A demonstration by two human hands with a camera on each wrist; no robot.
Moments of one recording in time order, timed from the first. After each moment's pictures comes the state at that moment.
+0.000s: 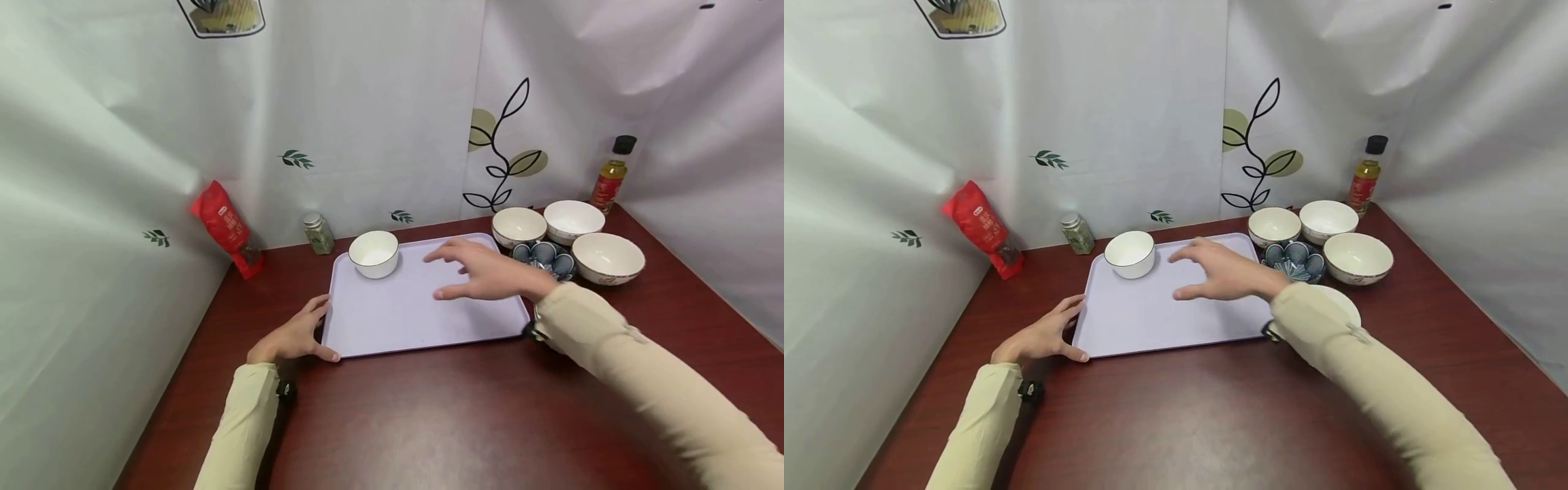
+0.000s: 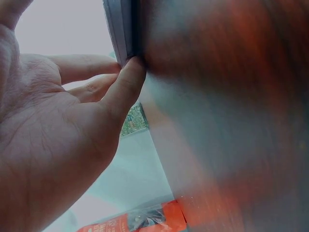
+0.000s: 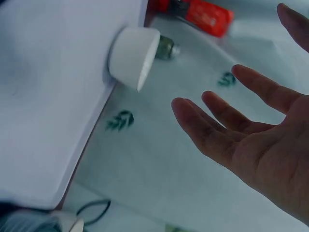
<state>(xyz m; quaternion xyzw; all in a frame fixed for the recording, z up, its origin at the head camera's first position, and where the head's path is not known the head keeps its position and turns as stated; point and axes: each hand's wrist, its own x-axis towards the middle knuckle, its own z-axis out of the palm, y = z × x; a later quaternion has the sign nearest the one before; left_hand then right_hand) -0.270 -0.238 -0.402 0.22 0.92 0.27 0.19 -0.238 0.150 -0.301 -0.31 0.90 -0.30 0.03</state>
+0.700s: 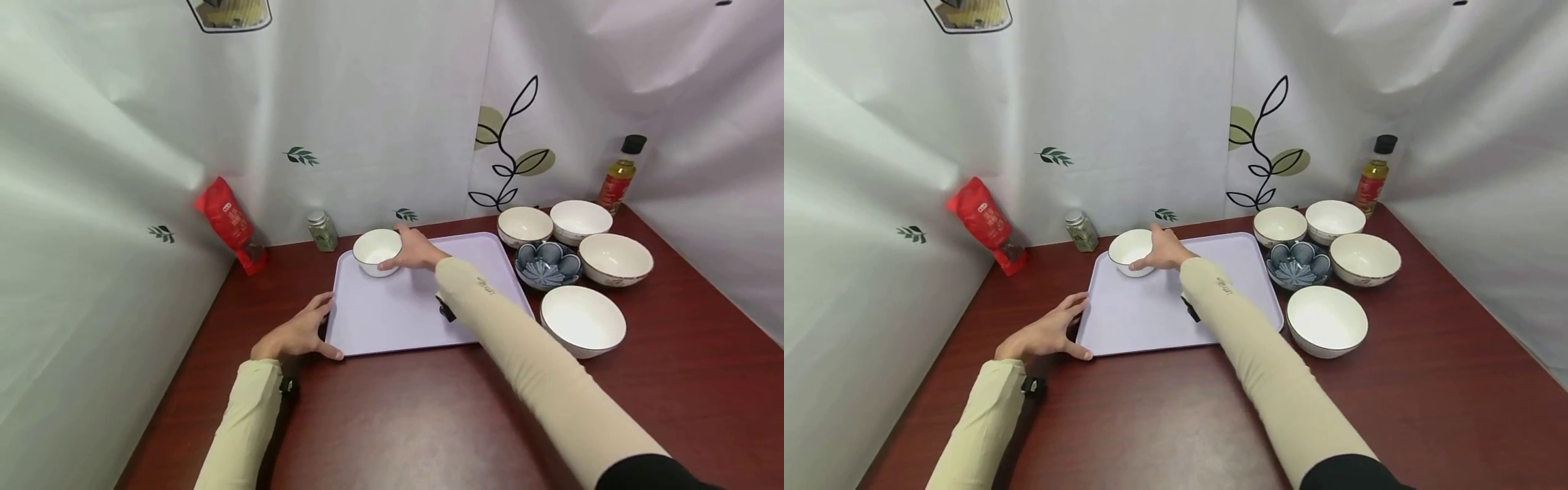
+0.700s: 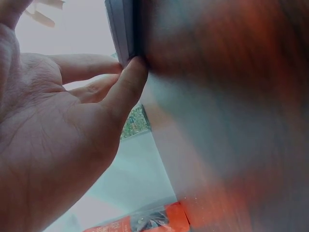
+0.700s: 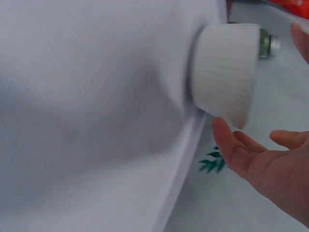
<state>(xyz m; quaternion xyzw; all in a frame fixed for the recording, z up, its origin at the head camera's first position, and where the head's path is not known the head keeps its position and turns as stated) -0.272 -0.234 -0.399 0.21 0.92 0.26 0.20 -0.359 0.047 -0.361 -0.12 0.91 -0.38 0.09</state>
